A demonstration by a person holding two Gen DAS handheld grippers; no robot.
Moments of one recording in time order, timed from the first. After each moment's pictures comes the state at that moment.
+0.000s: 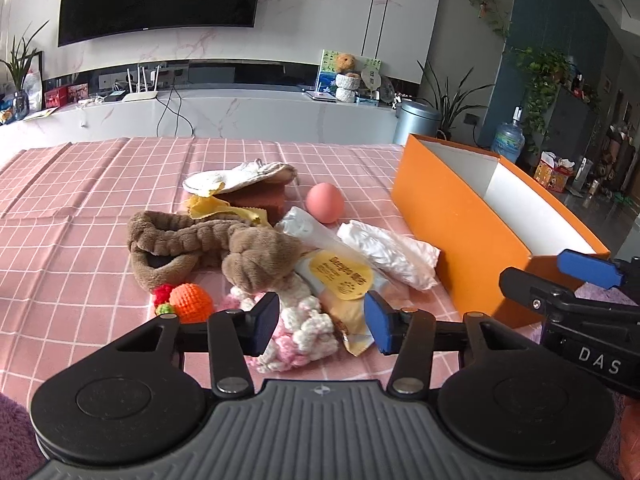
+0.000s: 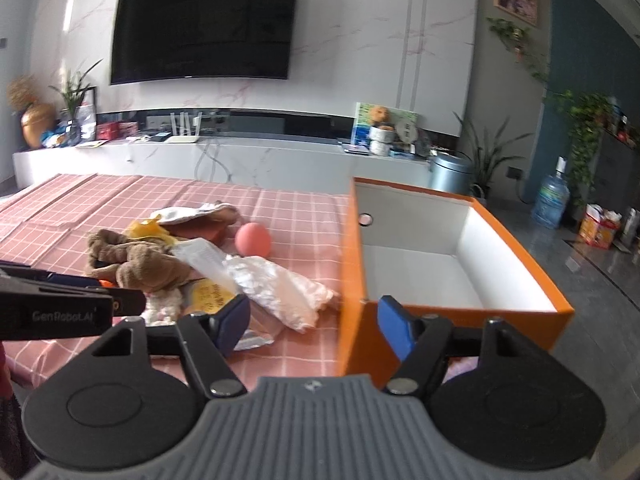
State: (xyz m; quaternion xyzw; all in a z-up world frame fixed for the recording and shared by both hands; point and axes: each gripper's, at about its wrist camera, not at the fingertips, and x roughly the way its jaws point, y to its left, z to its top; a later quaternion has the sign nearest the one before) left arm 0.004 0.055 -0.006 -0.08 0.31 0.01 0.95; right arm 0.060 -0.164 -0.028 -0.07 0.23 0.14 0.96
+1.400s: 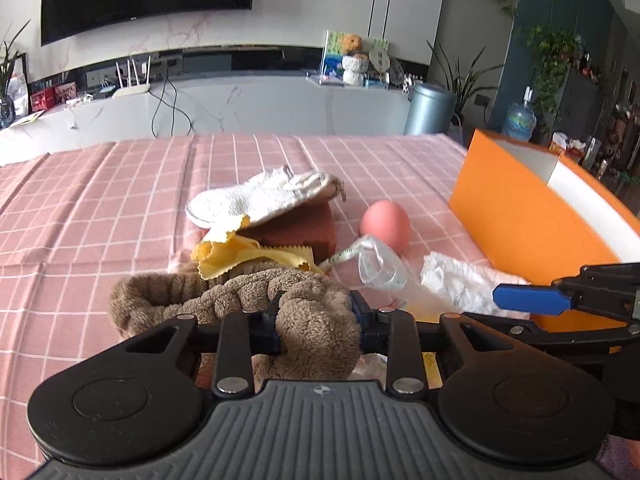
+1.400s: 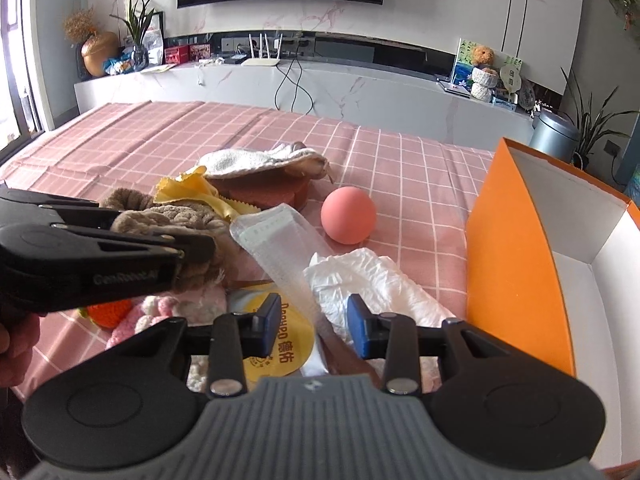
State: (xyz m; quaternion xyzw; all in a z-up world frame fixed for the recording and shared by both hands) left arm 0.093 0.112 -0.027 -0.06 0.33 0.01 0.94; right arm 0.194 -0.051 -0.073 -0.12 0.34 0.26 0.89
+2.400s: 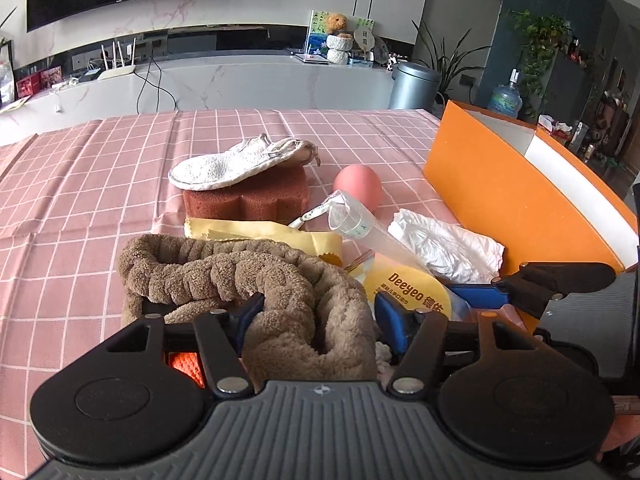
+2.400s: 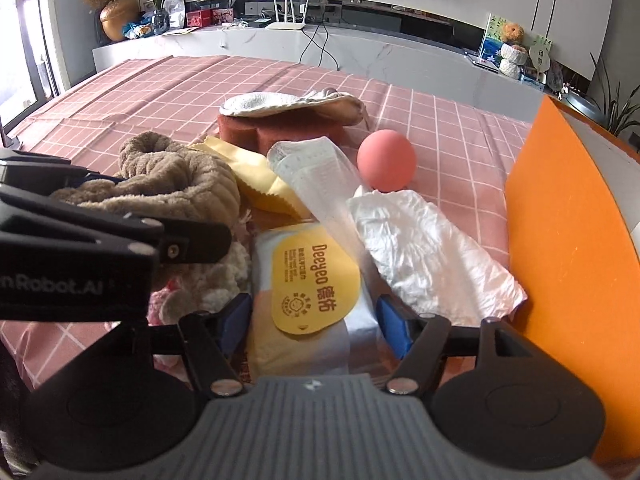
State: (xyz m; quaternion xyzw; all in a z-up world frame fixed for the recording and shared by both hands) left arm 0.082 0.100 -0.042 -0.06 0.37 -0.02 0.93; right arm 0.187 -0.042 -0.106 -0.14 0.38 0.29 0.86
